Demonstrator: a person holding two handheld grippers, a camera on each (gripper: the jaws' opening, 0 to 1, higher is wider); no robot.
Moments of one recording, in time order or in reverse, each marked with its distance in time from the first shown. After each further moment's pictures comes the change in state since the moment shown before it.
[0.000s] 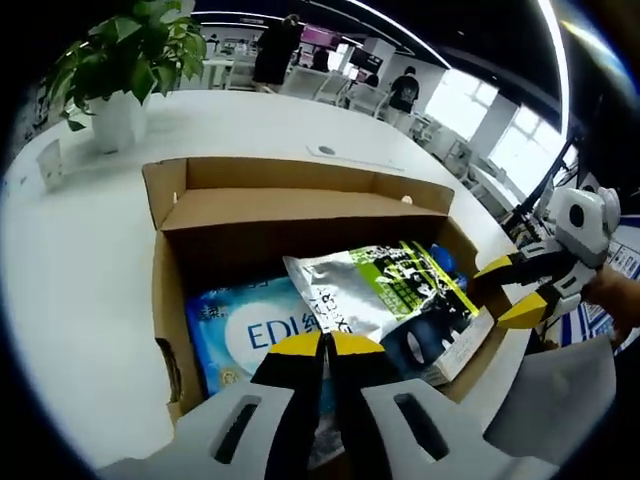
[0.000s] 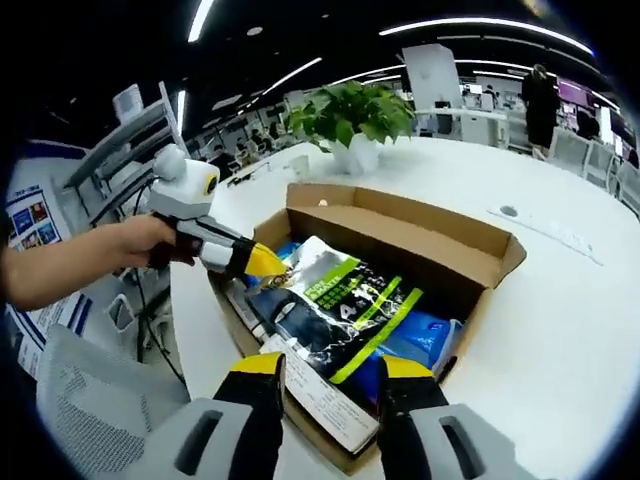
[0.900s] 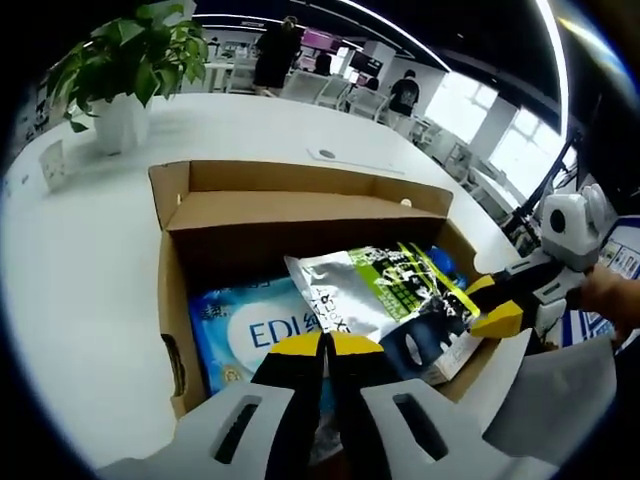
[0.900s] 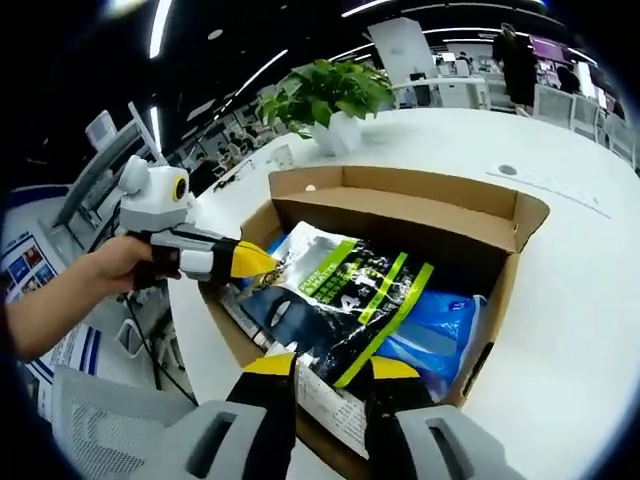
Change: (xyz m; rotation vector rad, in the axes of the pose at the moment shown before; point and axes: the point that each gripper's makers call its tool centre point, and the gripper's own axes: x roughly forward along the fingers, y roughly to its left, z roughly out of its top) left arm -0.004 0.001 -0.001 -0.002 -0.018 0.002; right arm 0.017 0.004 -0.009 0.111 0.029 0.009
